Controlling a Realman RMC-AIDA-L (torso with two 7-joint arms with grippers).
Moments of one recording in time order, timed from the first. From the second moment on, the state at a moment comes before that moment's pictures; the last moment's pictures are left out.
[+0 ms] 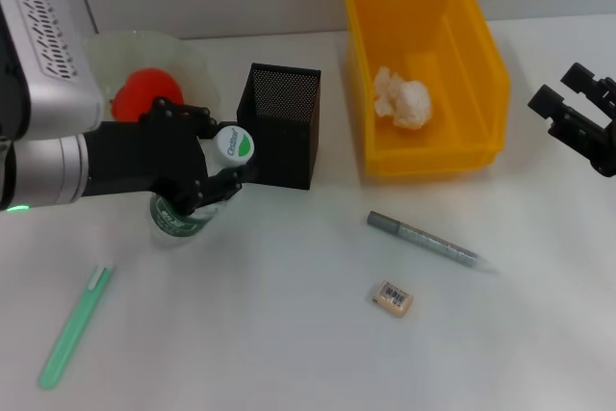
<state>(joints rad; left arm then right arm) -0.31 -2.07 1.46 1.50 2.09 1.20 -1.75 0.25 2.03 -0.78 -0.36 -1.21 -1.60 1.05</state>
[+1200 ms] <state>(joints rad) -0.24 -2.07 1.35 1.26 1.73 1.07 -1.59 0.27 2.03 -0.78 -0.37 -1.21 -1.55 1.06</state>
